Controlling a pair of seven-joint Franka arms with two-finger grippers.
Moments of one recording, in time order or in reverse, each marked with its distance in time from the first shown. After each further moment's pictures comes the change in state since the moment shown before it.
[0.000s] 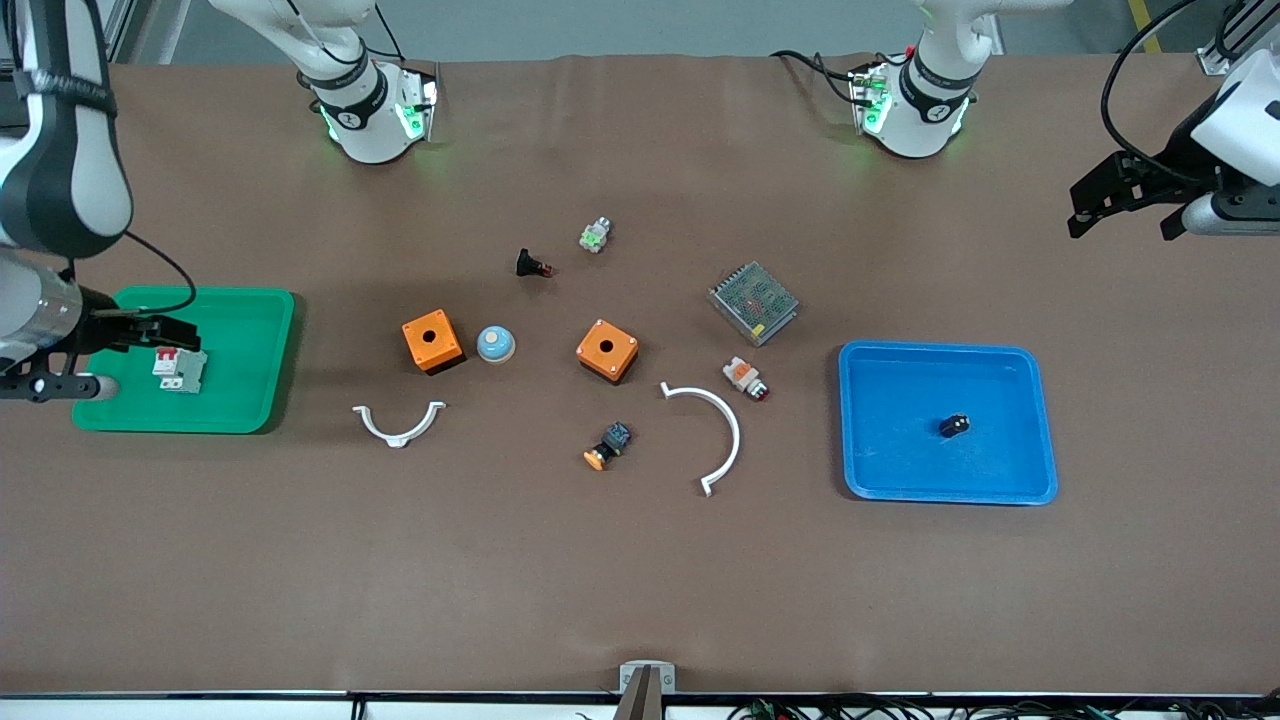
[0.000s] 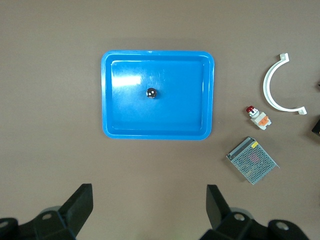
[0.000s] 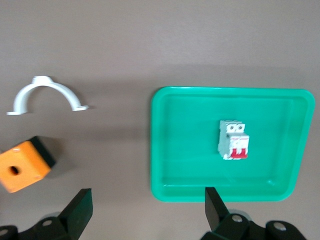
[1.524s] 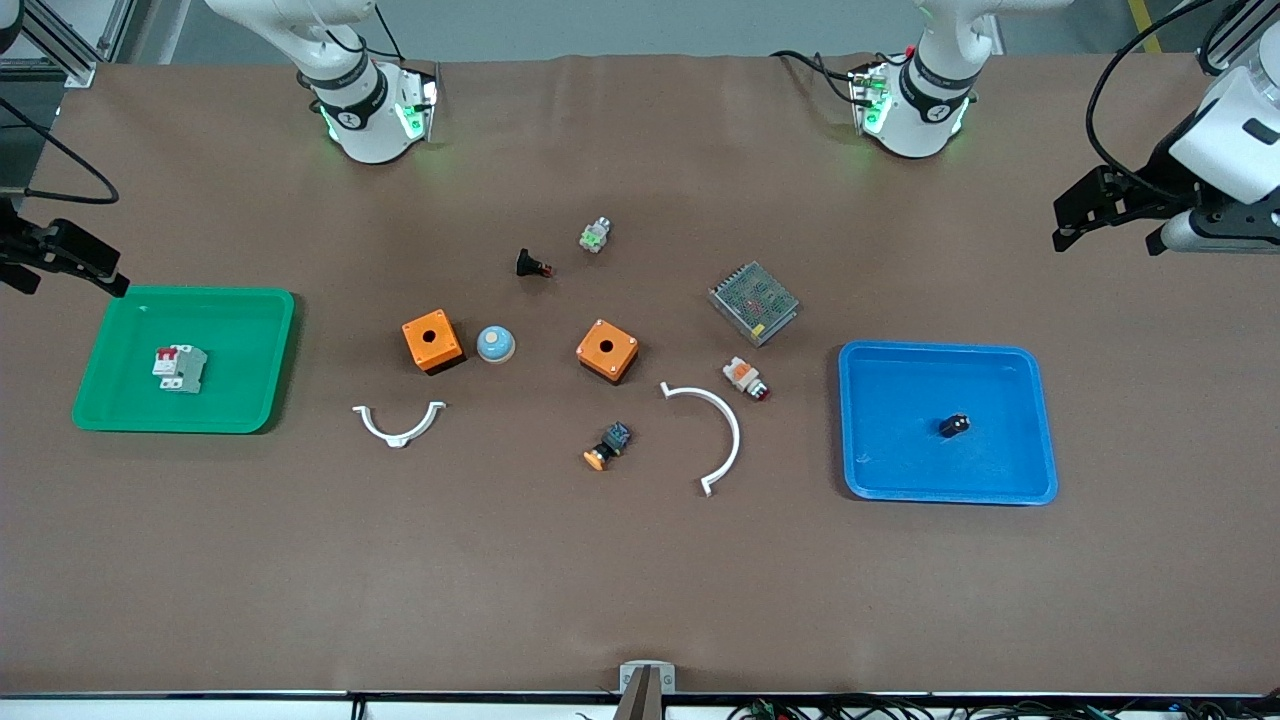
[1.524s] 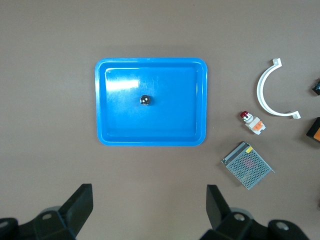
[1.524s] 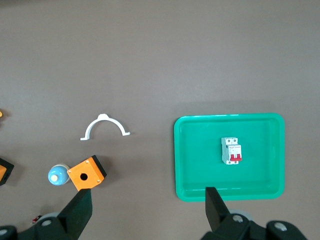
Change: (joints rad) left arm -0.001 0.049 -0.028 0.055 0.001 0.005 -0.017; right arm 0.049 -0.148 -0.020 0.212 0.058 -0.138 0.060
